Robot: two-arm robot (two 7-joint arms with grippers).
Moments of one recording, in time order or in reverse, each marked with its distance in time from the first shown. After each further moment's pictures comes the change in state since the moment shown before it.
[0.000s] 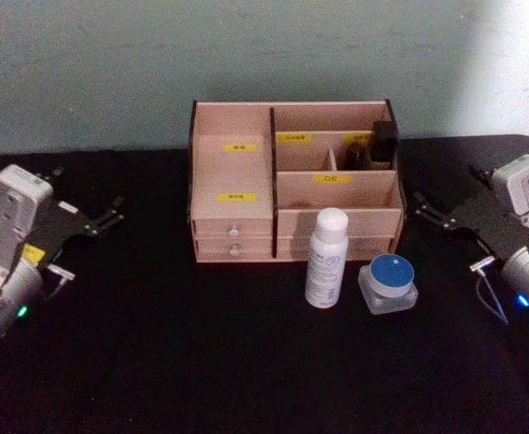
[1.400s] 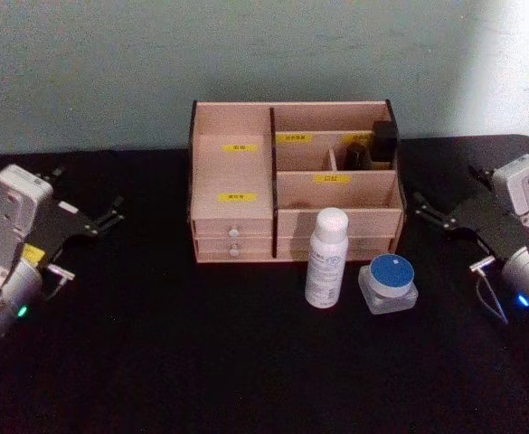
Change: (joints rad) left arm 0.000 0.000 0.000 0.000 0.000 0.000 0.000; right arm 0.000 0.000 0.000 0.000 0.000 0.000 0.000
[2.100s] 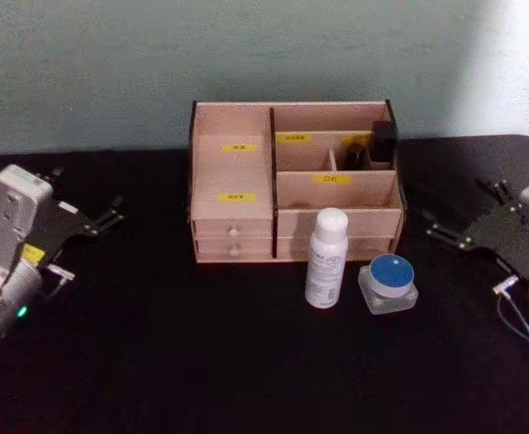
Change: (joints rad) left arm 0.000 0.000 0.000 0.000 0.000 0.000 0.000; right arm -0.114 0.077 0.072 -0.119 0.017 -0.016 0.092
